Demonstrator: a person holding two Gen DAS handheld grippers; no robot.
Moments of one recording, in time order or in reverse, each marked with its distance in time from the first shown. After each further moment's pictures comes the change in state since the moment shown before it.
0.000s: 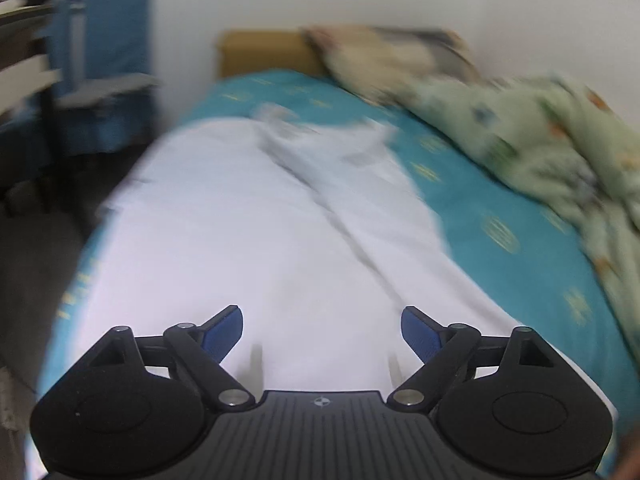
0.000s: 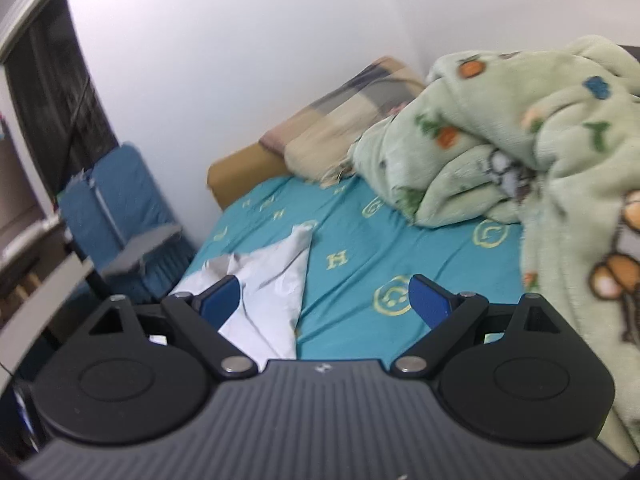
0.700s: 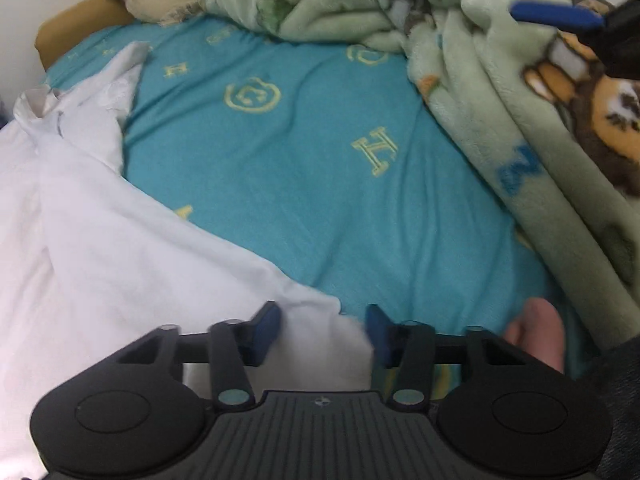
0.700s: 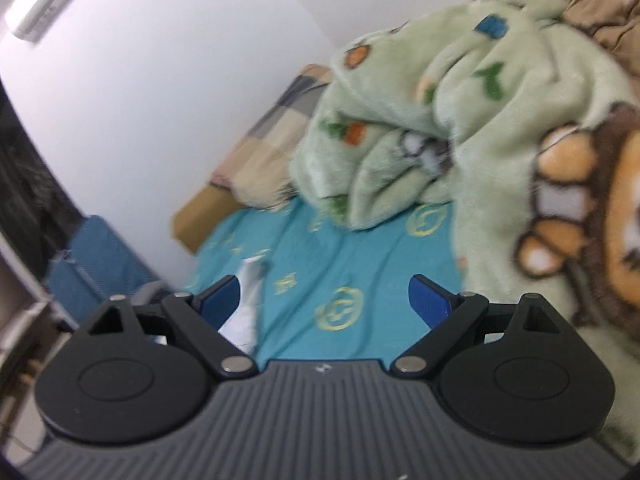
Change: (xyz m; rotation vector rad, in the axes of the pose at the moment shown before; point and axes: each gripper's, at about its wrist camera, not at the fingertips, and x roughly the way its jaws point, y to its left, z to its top) left arm 0.048 -0.240 -0.065 0.319 0.213 -0.140; right arm 0.007 -0.099 -0.003 0.223 -0.038 -0.090
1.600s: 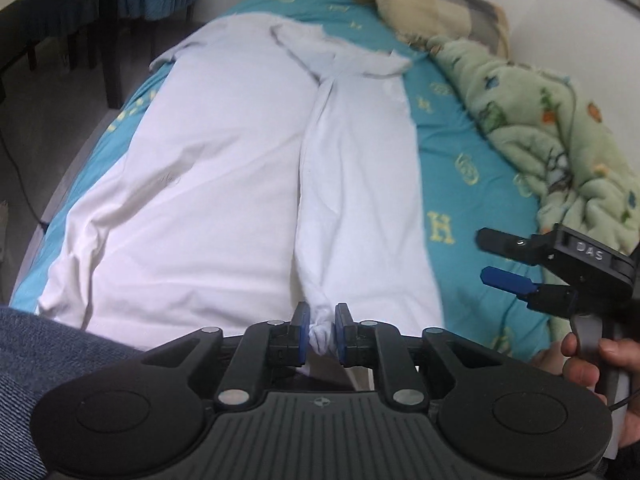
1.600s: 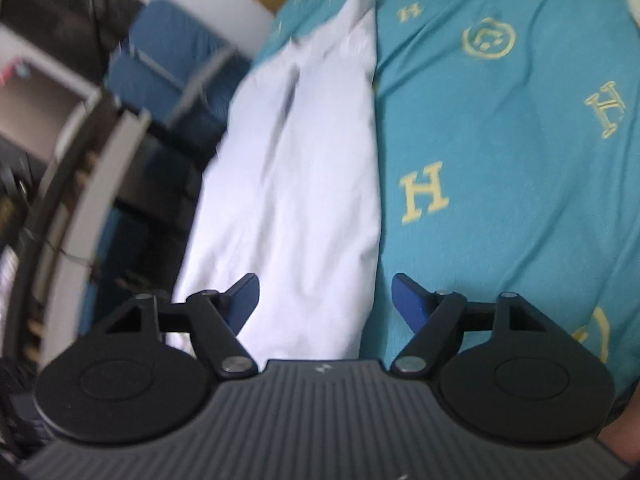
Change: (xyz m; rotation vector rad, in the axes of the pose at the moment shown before) left arm -0.170 0.217 -0.115 -0.622 0.005 0.019; right arm 0.049 0.100 -0.127 -0.134 0.732 0.251
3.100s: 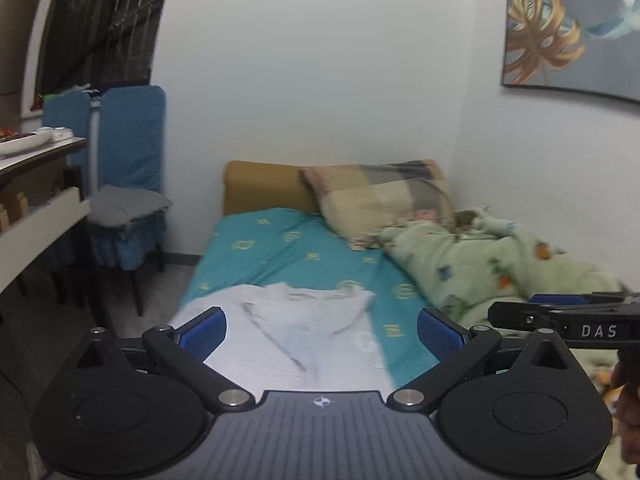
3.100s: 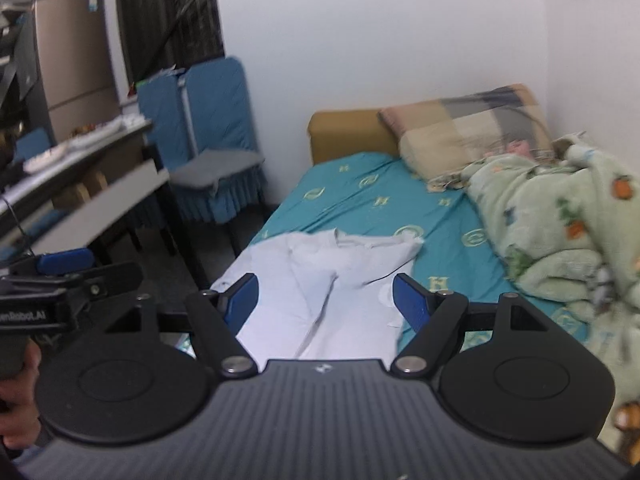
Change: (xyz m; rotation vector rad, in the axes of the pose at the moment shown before) left arm -0.138 -0.033 0.156 0.229 -0.569 0.004; right arm -0.080 0.191 0.101 -0.520 -0.398 -0.234
